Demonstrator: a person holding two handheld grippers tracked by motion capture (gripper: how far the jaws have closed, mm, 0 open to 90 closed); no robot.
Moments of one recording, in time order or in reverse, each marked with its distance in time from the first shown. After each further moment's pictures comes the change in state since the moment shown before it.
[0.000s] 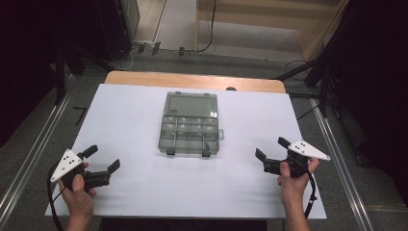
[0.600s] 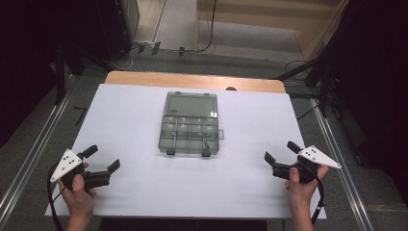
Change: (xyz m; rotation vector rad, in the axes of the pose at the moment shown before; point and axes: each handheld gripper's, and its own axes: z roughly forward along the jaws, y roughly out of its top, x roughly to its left) left arm 0.000 0.000 0.000 -0.002 0.000 -0.001; right arm -0.016 -0.014 -0.018 -0.037 -0.037 0.015
